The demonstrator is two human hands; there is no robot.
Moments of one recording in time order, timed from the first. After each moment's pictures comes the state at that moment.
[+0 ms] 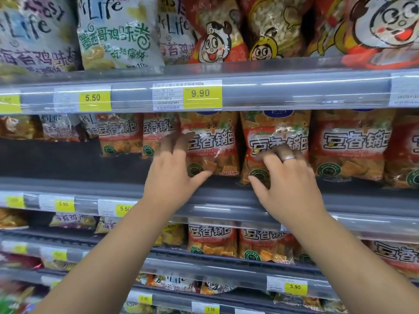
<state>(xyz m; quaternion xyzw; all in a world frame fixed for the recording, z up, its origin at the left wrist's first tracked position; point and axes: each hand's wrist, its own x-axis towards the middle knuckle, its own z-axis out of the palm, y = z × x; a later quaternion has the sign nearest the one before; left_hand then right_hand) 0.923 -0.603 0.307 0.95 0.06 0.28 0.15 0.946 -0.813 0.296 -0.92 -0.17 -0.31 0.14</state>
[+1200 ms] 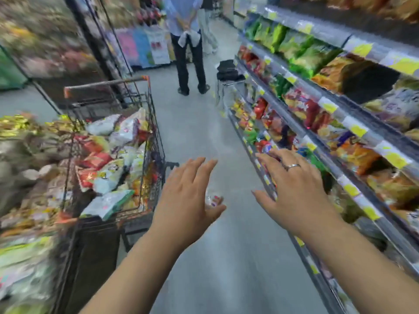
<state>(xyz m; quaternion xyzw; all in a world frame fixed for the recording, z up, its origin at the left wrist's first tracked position) 0.295 -0.523 0.172 0.84 0.50 0.21 -0.01 0.511 -0.551 0.187 -0.67 -0.71 -0.05 0.20</state>
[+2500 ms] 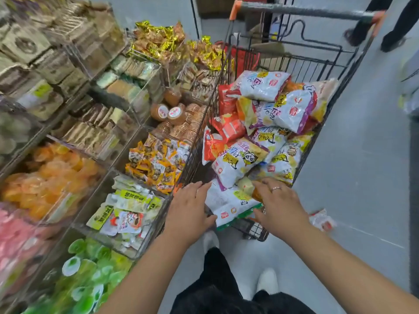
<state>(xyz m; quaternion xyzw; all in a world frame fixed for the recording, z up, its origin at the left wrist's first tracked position) -0.143 -0.320 -0.004 0.58 0.80 0.02 0.14 0.054 -0.200 -0.017 -0.42 -0.90 0.13 -0.06</state>
